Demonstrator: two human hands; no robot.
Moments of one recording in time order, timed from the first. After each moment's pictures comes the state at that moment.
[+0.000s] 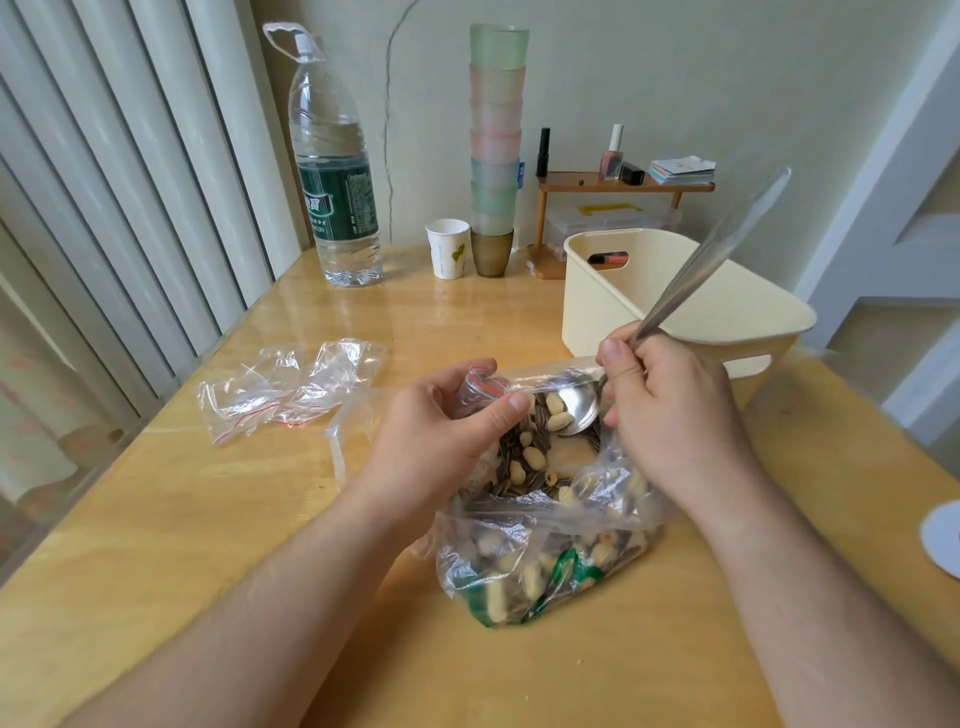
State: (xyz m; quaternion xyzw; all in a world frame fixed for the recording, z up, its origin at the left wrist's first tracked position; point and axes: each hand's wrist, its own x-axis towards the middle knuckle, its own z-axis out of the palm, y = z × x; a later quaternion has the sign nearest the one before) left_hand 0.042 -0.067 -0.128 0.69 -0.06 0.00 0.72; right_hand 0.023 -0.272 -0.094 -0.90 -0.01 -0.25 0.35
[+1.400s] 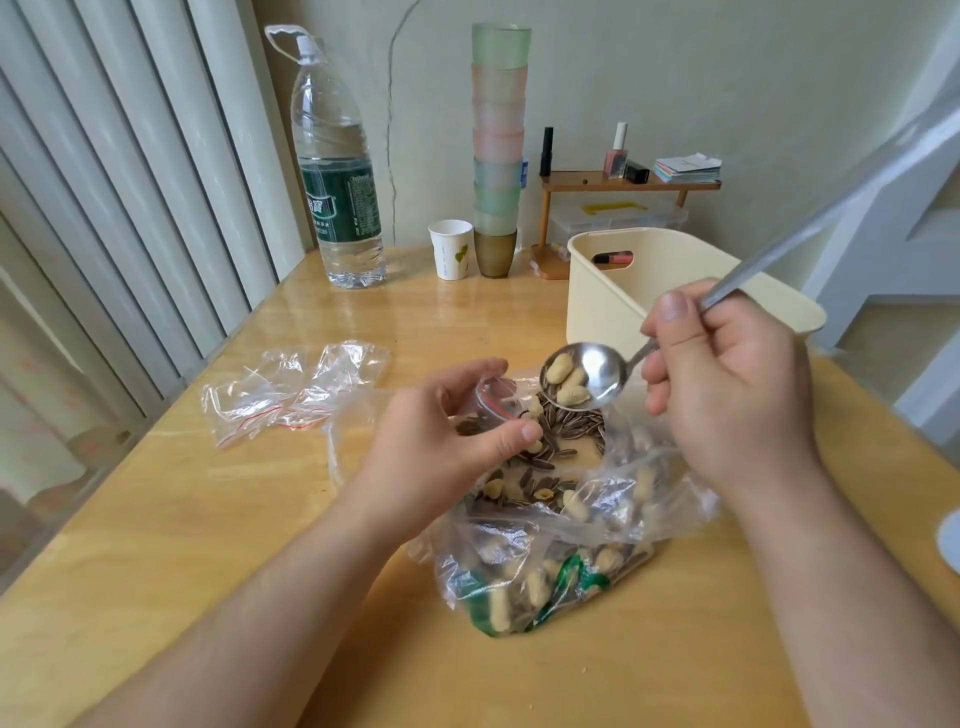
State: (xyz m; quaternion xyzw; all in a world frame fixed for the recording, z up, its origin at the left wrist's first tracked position) left_hand 0.037 -0.055 -0.124 0.80 -0.14 0.06 0.58; right_hand 0.008 -0.275 -0.070 -0.80 -0.04 -0.35 0.48
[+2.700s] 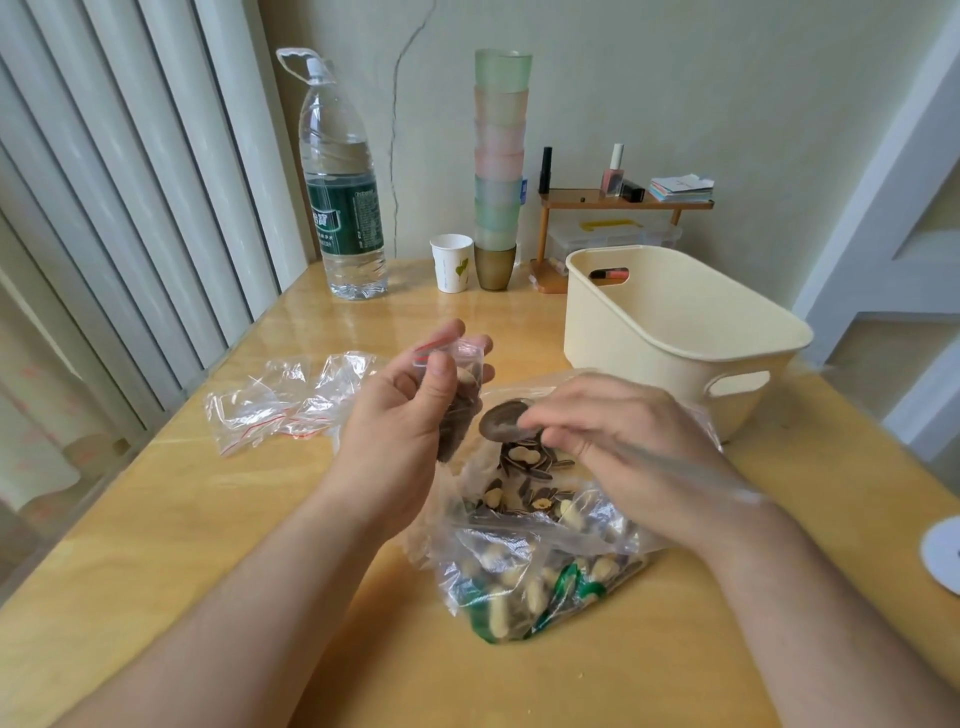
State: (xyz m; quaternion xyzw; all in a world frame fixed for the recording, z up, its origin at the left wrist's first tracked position) left_hand 0.041 -0.051 -0.111 0.59 -0.10 0.03 0.80; right_hand 0.016 -0.271 -0.096 -0.89 -0.28 -0.16 0.32
